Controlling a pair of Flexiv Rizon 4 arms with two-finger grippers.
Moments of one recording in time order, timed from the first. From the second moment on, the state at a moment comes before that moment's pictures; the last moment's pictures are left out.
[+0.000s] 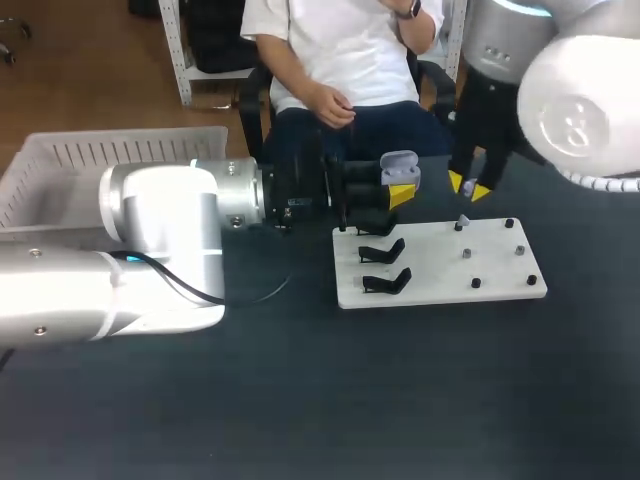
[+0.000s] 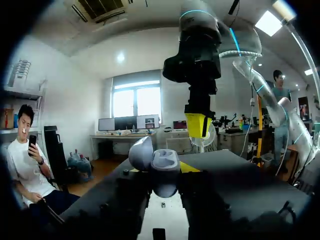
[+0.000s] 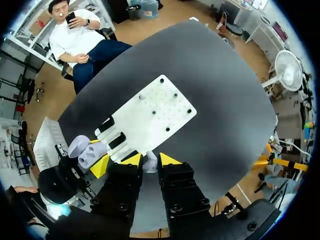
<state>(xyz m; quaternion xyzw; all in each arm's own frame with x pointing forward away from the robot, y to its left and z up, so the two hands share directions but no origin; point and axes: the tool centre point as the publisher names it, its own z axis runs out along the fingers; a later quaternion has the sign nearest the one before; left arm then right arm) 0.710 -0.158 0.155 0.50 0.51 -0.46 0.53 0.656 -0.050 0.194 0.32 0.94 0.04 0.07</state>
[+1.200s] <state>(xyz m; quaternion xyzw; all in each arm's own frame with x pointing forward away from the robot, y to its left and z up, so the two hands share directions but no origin) 0.710 -0.158 0.155 0.50 0.51 -0.46 0.53 0.685 0.007 0.215 0.21 0.97 -0.07 0.09</state>
